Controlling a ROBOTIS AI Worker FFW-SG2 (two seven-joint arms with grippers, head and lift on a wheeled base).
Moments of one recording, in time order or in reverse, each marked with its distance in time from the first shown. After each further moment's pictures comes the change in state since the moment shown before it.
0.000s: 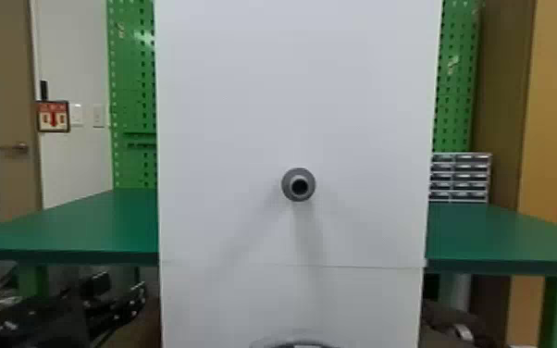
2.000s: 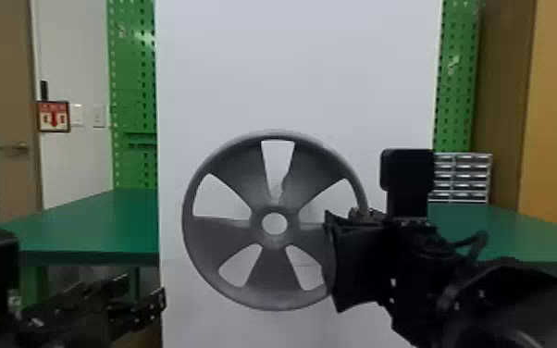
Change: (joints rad) left arm -0.038 0.026 -0.066 0.026 -0.010 0.021 0.000; right arm -0.548 -0.018 0.091 -0.432 -0.197 0.736 -0.296
